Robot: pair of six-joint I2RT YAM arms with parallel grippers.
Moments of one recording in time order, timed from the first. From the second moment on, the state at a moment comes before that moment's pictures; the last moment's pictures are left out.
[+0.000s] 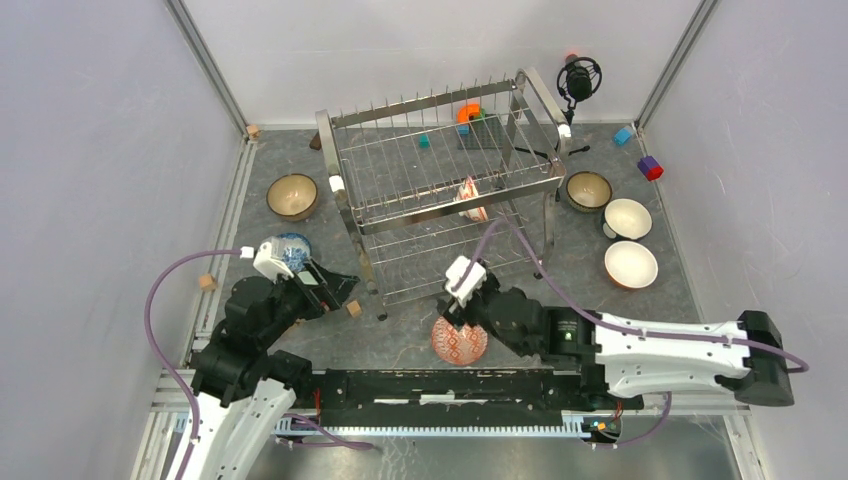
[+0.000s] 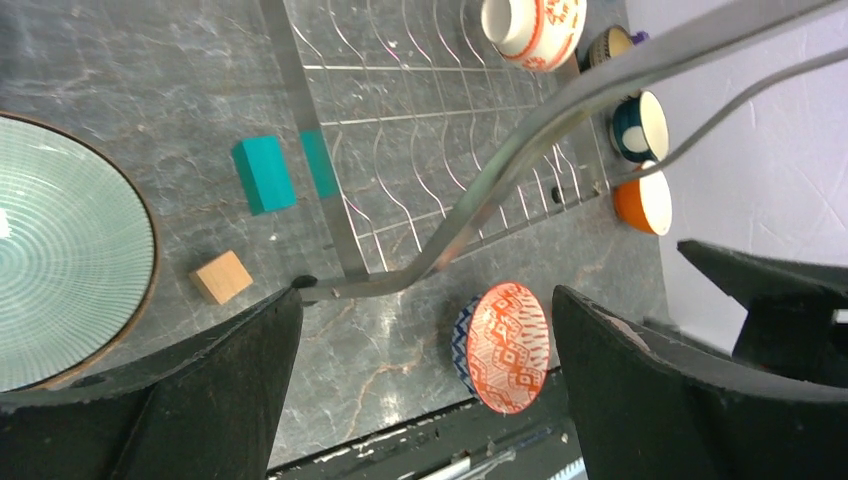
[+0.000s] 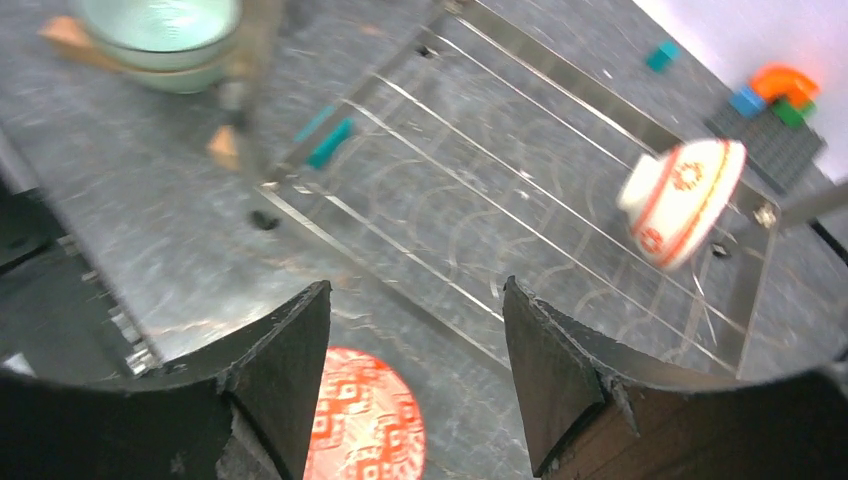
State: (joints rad) left arm -0.33 0.27 0.63 -0.74 0.15 -0.74; right arm 1.43 0.96 0.71 -0.05 0.58 -0.07
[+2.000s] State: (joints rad) left arm -0.33 0.17 0.60 -0.65 0.05 -0.69; right arm 0.64 1.69 0.51 1.28 0.26 0.20
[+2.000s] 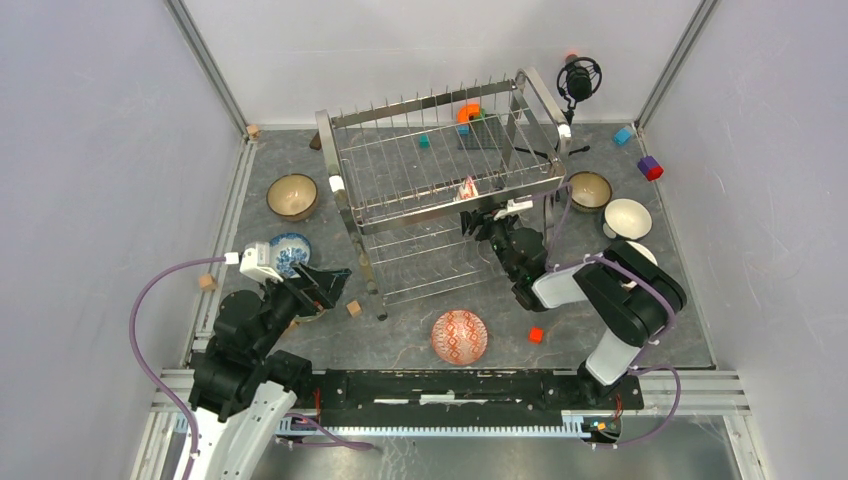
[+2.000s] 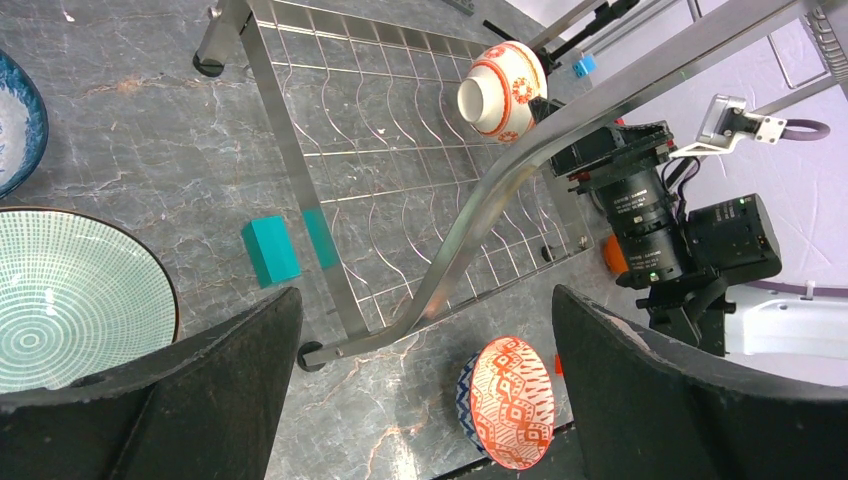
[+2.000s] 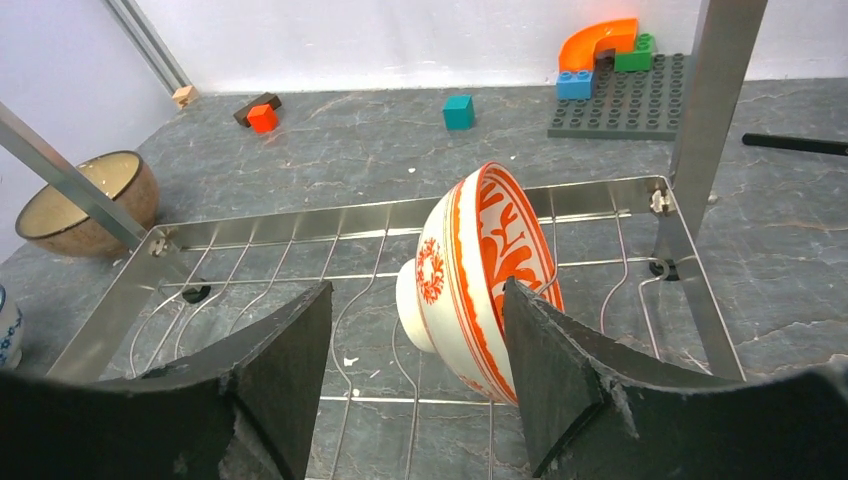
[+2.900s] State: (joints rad) left arm -0.33 0.15 0.60 -0.65 0.06 -0.69; right arm 0.55 1.80 0.57 1.28 0.11 0.38
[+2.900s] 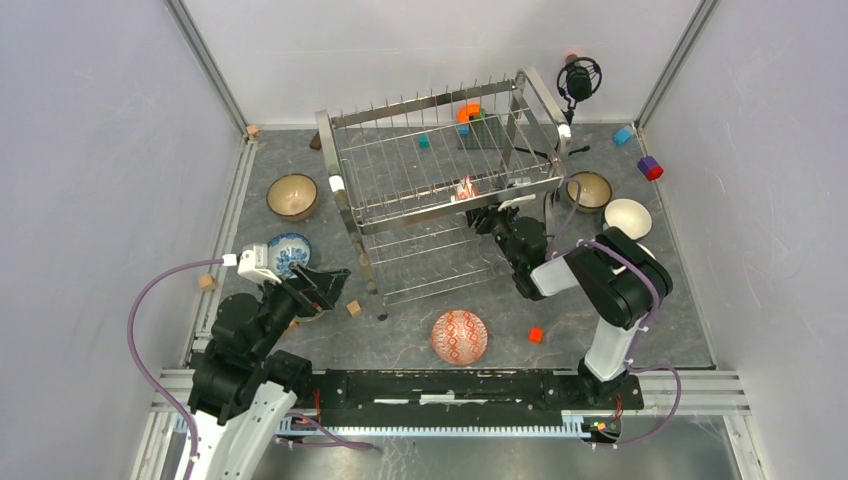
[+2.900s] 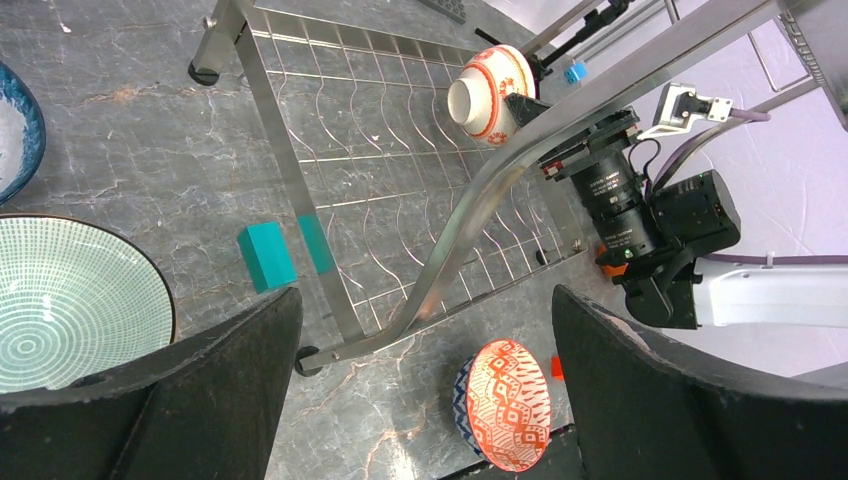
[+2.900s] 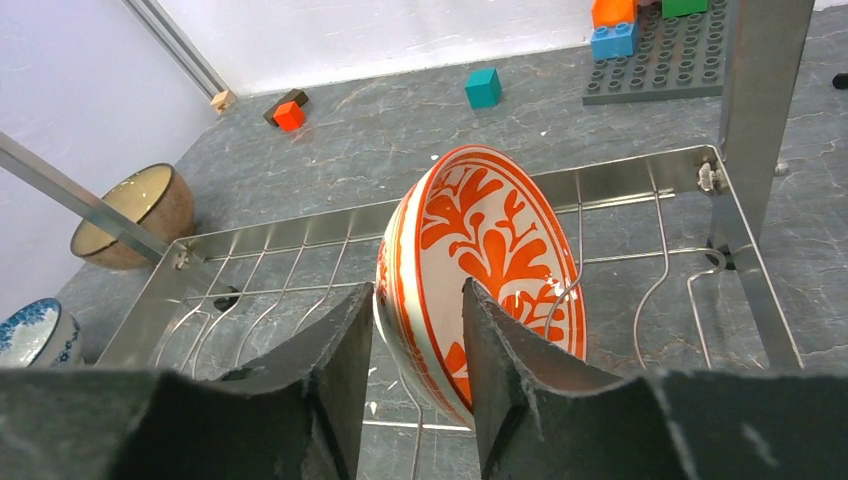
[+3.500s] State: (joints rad) left arm -0.33 0.15 0.60 -0.65 0.06 -0.69; right arm 0.51 1.88 0.64 1.33 -0.06 0.41
